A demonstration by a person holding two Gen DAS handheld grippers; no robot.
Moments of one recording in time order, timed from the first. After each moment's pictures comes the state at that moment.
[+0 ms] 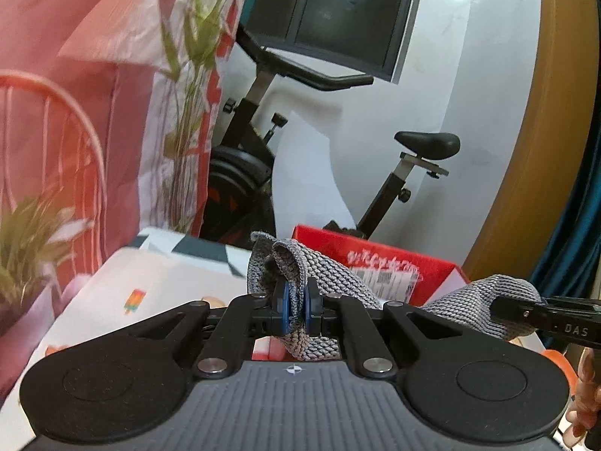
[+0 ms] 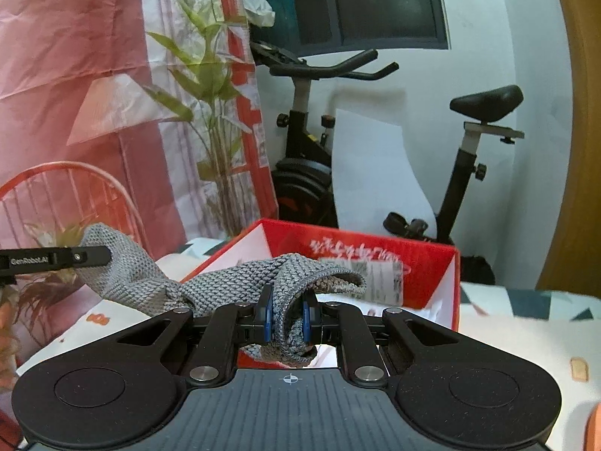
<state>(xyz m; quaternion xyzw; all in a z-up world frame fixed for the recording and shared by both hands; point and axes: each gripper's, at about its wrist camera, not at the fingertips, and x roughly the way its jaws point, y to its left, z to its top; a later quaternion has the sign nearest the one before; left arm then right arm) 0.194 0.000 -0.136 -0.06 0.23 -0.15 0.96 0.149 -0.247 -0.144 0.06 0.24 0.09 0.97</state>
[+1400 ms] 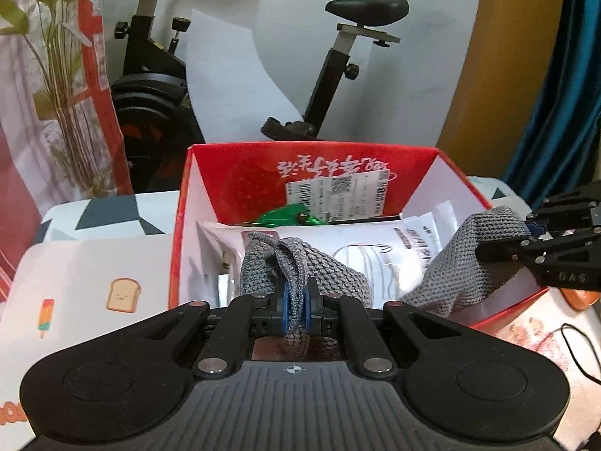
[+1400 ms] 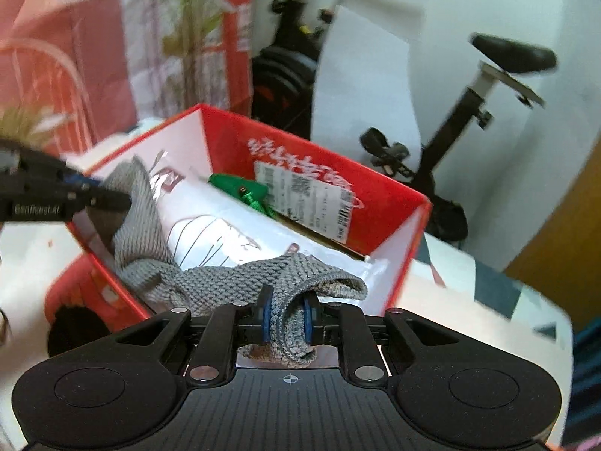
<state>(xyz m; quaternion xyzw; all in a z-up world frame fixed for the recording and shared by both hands) 0.289 -0.095 -0.190 0.07 0.38 -0.24 0.89 0.233 -0.276 -0.191 -0.08 0.41 0.09 0.91</state>
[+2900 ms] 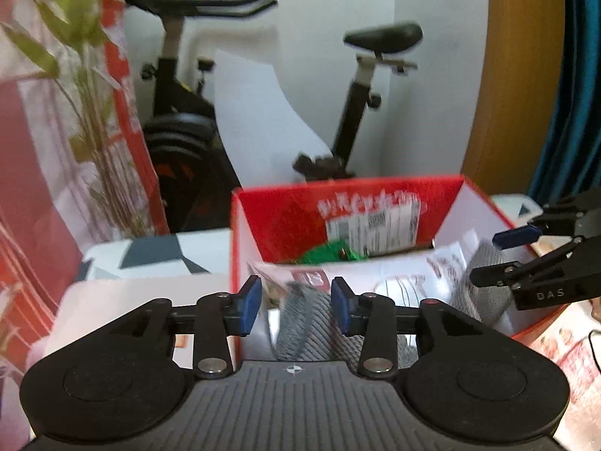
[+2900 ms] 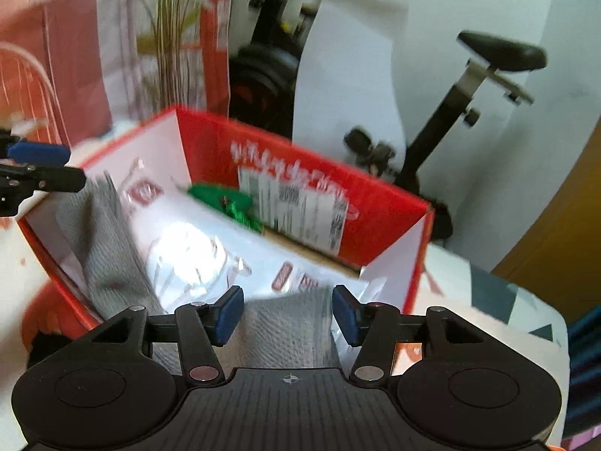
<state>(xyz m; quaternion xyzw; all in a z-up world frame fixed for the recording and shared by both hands) 0.276 -0.076 -0.161 0.10 0.31 -0.20 0.92 0.248 -0.270 -0.196 -0.06 0.39 0.05 0.92</state>
